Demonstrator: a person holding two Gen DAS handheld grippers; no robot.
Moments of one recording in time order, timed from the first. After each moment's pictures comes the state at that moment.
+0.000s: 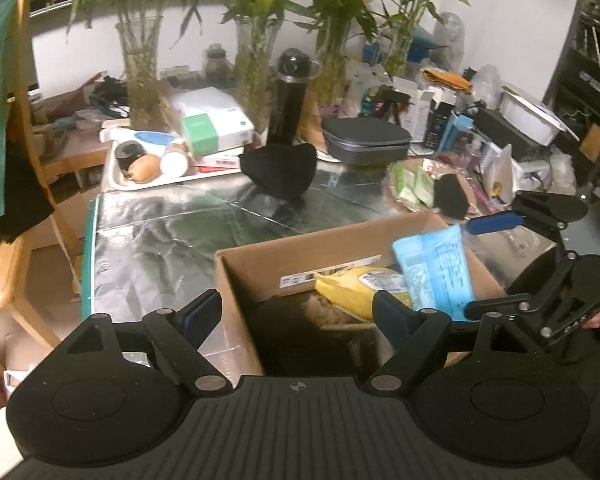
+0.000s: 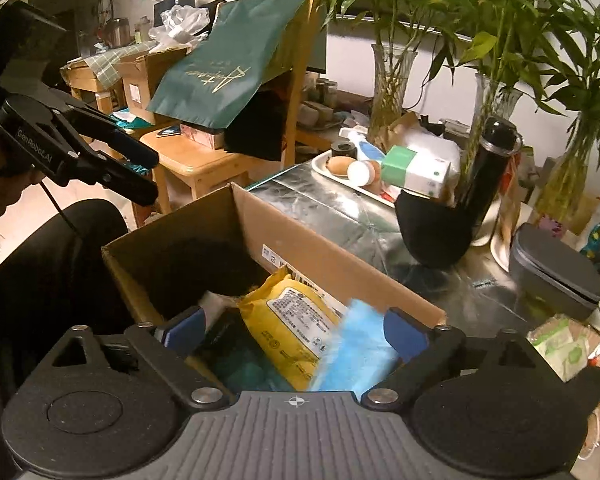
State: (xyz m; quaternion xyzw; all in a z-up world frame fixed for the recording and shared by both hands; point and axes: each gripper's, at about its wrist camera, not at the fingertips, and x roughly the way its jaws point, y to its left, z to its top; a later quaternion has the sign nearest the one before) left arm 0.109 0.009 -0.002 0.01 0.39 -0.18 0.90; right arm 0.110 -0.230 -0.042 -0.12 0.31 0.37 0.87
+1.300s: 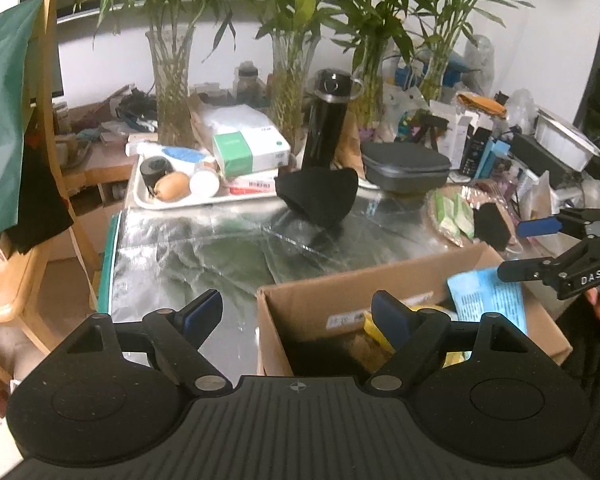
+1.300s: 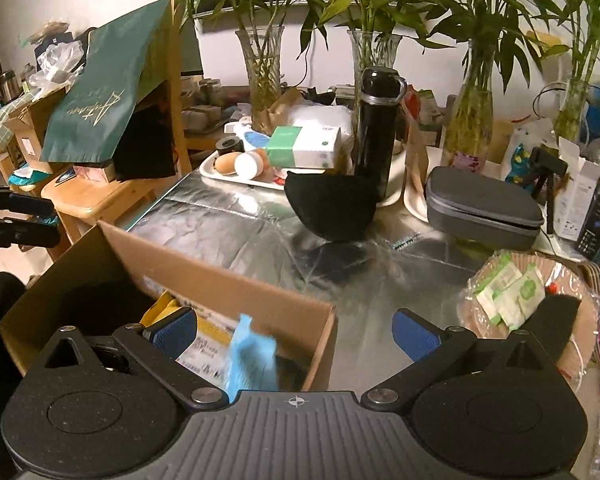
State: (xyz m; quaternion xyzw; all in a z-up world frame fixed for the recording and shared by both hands) left arm 0.144 0.021 -0.020 0.01 0.35 -0.14 0.92; right arm 0.175 -0.265 -0.060 -0.04 0.35 0.23 0.90
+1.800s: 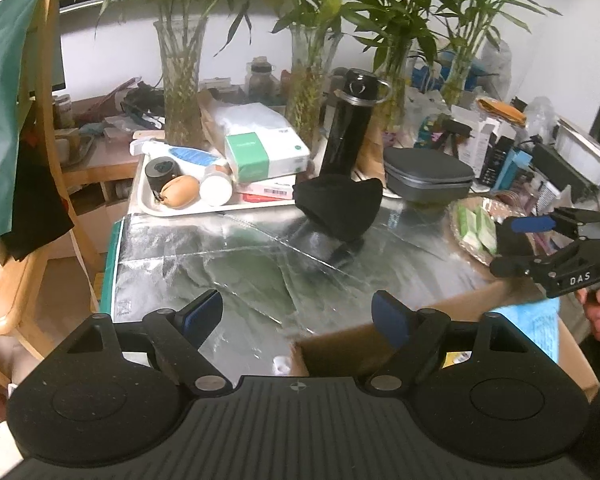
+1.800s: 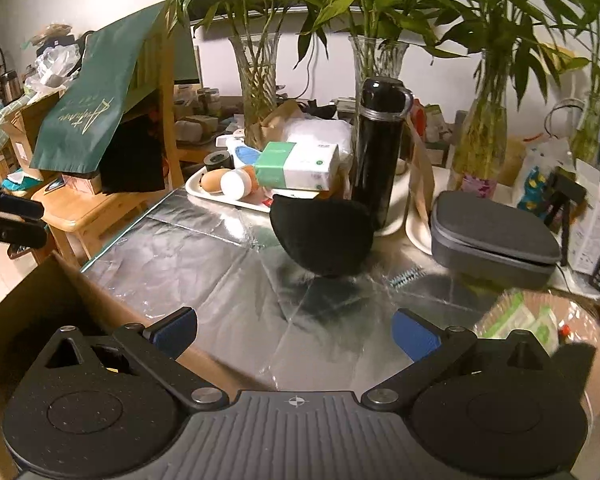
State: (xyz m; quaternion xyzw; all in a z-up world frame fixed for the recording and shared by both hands) left arm 0.194 0.034 -0.029 -0.01 0.37 -0.13 0.92; right arm 0.239 -0.257 -0.077 -0.04 0.33 0.25 0.91
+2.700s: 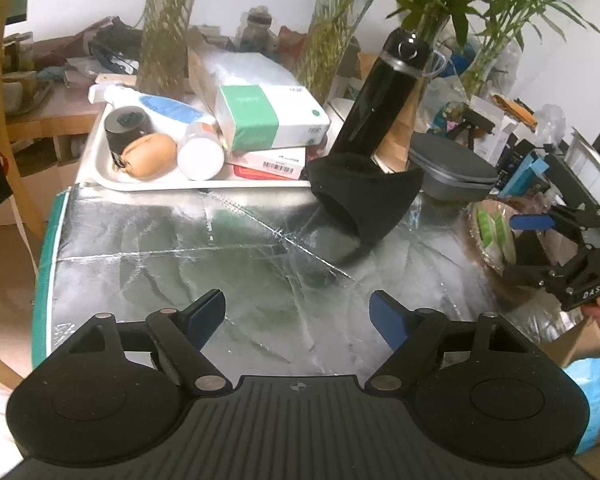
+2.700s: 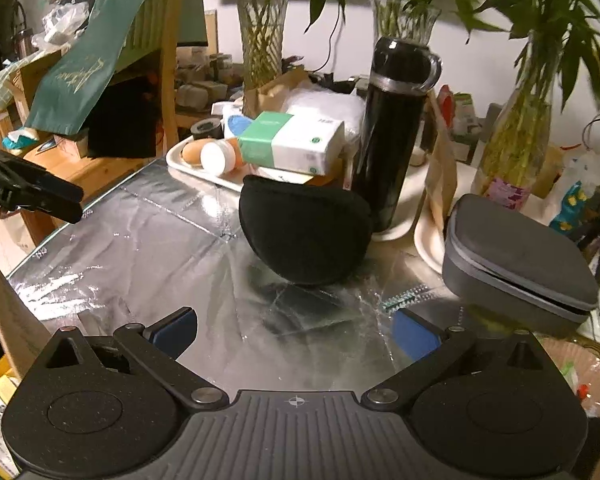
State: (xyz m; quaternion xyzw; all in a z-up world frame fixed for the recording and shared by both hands) left arm 0.301 0.061 -0.103 -0.07 0.41 -0.18 0.89; right arm 0.325 -0.248 -0.120 -0.10 0.35 0.28 0.89
